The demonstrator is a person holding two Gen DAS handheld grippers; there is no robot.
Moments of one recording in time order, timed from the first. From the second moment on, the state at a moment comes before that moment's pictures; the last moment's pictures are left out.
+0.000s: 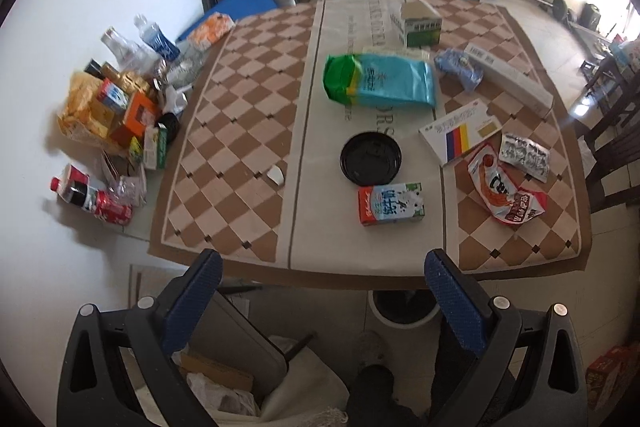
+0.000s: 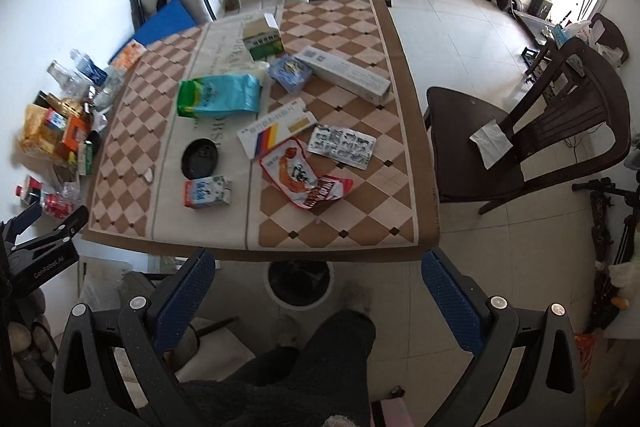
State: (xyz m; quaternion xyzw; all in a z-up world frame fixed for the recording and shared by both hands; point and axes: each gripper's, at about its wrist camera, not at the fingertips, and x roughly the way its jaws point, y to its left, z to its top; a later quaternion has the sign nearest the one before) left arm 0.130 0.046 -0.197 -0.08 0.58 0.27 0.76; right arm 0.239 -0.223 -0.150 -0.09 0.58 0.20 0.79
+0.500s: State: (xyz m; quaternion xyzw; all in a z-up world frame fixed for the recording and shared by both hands) left arm 0.302 -0.014 -0.391 -0.41 0.69 0.24 0.55; right arm 0.458 -0.198 -0.335 -0.22 0.66 0.21 0.69
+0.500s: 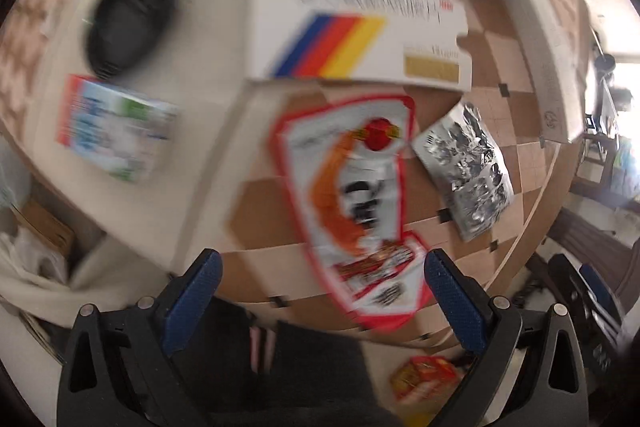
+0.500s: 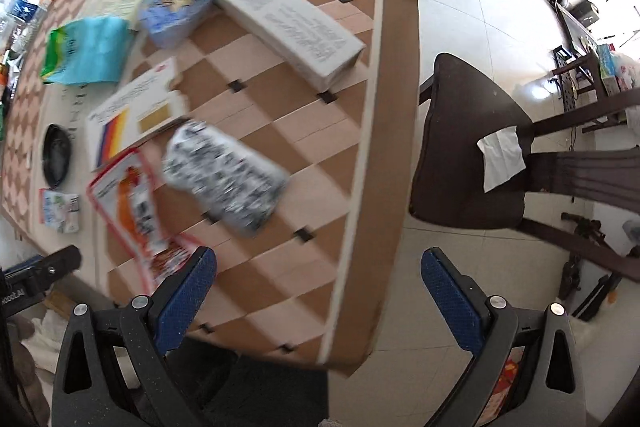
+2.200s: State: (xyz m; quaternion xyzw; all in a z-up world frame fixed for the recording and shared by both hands) left arm 0.297 -0.029 -0.393 -0.29 0.69 0.29 0.59; right arm 0.433 -0.105 -0.413 -0.28 0.65 0.33 0.62
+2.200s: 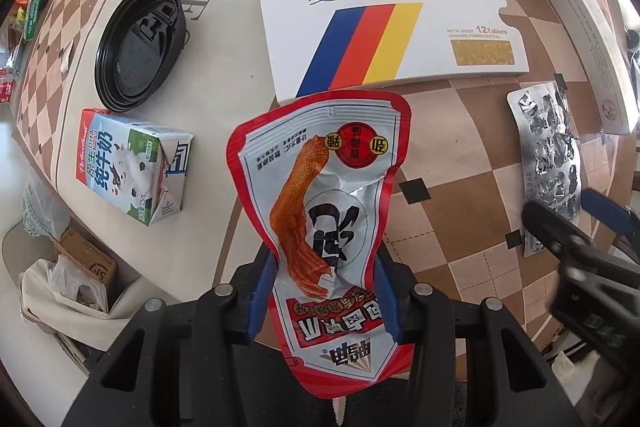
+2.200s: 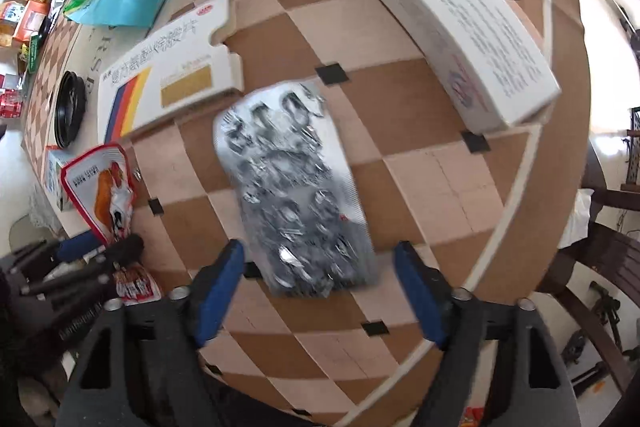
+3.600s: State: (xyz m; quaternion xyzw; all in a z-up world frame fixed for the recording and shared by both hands) left arm 0.279 -0.029 -0.276 -0.29 0.60 0.28 0.69; right arm 0.447 -0.166 -0.328 -0.12 0.67 0.38 0.63
